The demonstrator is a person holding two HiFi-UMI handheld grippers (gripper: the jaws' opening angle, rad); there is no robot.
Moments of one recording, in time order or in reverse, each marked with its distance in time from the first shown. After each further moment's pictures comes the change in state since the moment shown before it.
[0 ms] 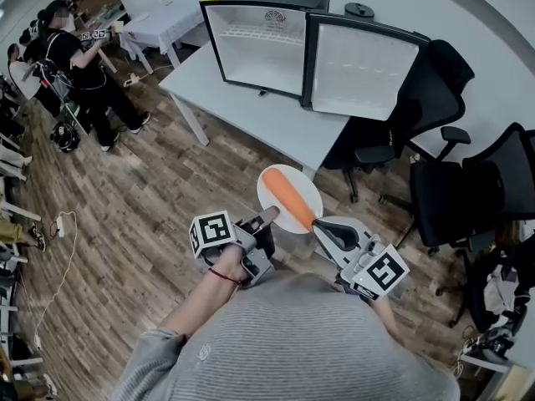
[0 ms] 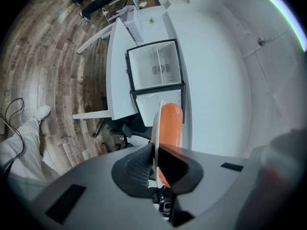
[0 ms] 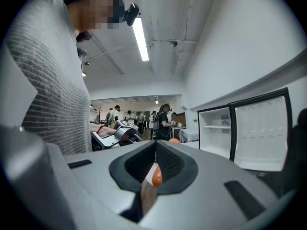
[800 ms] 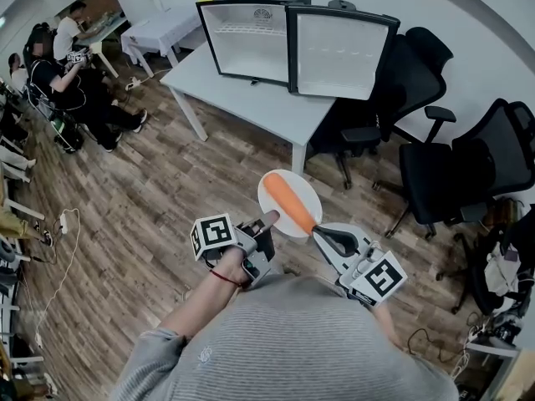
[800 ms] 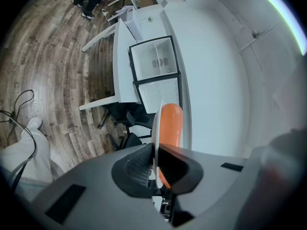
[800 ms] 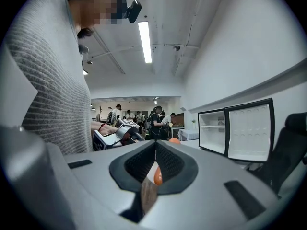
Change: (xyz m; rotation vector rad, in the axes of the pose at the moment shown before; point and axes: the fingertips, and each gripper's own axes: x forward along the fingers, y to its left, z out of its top) left arm -0.057 0.001 -0.130 0.019 0.022 0.024; right arm -0.108 0.104 0.000 -0.016 0.005 -0.034
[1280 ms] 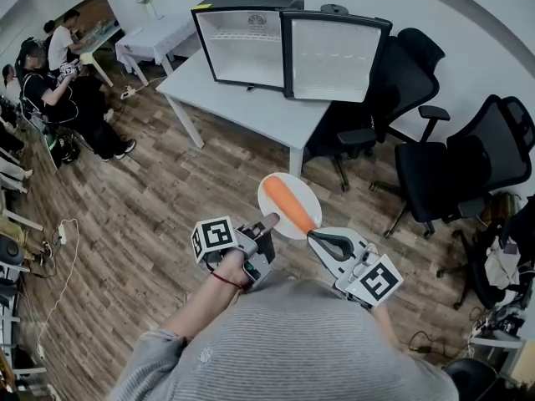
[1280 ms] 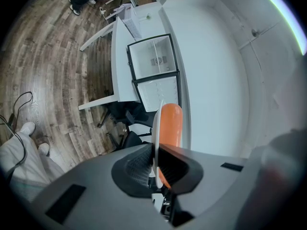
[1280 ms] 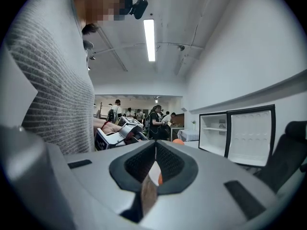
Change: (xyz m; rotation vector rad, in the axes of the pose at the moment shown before) left arm -0.005 -0.001 0.000 0.013 0.030 -0.007; right arm 0.008 0.023 0.004 -0.051 0.003 0.013
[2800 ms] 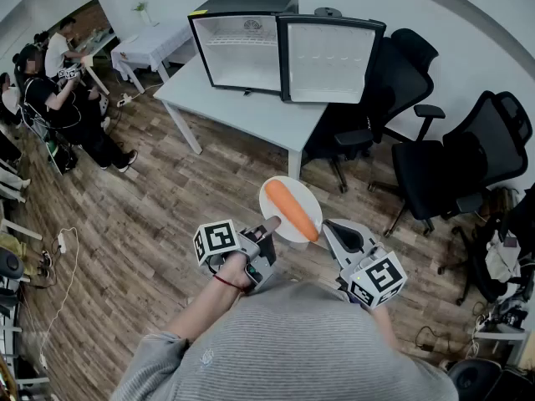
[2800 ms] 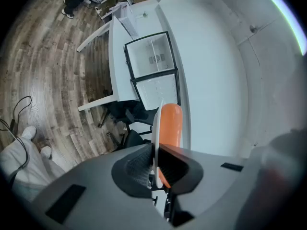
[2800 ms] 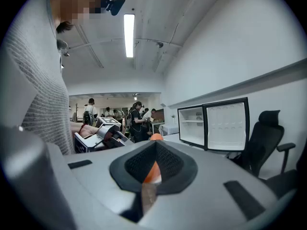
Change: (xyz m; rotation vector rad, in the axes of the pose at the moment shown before) left arm -0.006 0.000 -0.003 0.033 0.028 0.003; right arm -0.016 -0.037 -0.011 0.132 0.063 -0.281
